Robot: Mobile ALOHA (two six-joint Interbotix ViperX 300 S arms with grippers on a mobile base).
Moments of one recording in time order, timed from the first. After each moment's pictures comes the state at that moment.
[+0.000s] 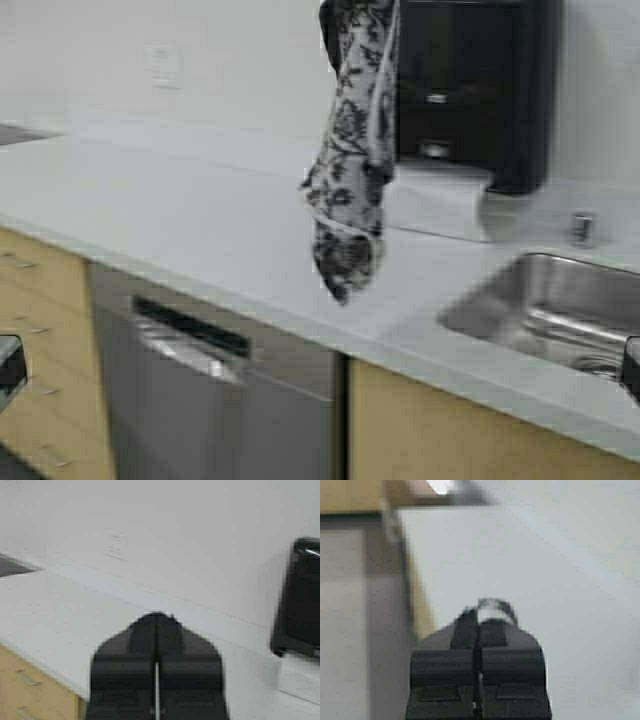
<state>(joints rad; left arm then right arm) -0.01 -1.41 1.34 -0.01 -0.14 -0.13 0.62 -0.42 0.84 -0.02 -0.41 -0.03</state>
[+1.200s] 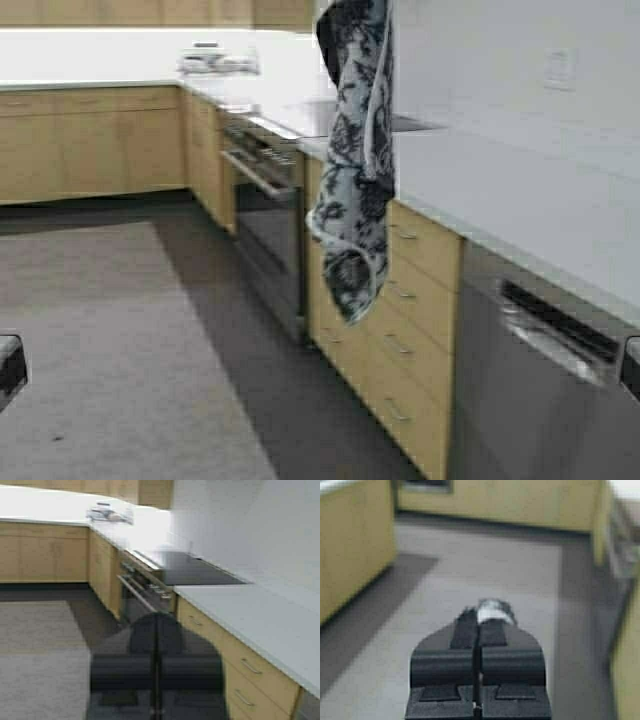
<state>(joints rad) -0.01 -1.43 1.35 -0.01 -0.13 -0.13 0.62 -0.35 0.85 -0.02 -0.50 -0.04</state>
